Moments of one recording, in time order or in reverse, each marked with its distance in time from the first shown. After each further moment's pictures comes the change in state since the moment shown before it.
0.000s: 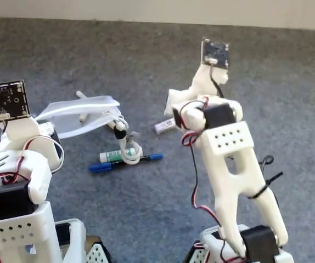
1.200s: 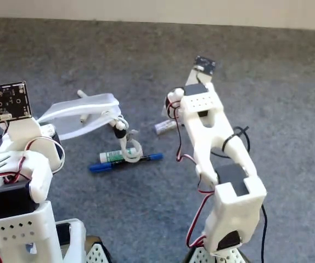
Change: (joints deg) left arm 0.0 0.0 1.8 0.0 0.0; right arm 1.8 36.7 -14.9 0.0 -9.1
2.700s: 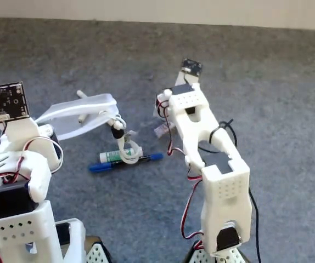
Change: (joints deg) left arm -1.3 0.0 0.0 0.0 0.0; right arm -2.2 14.4 -11.2 -0.8 -0.3
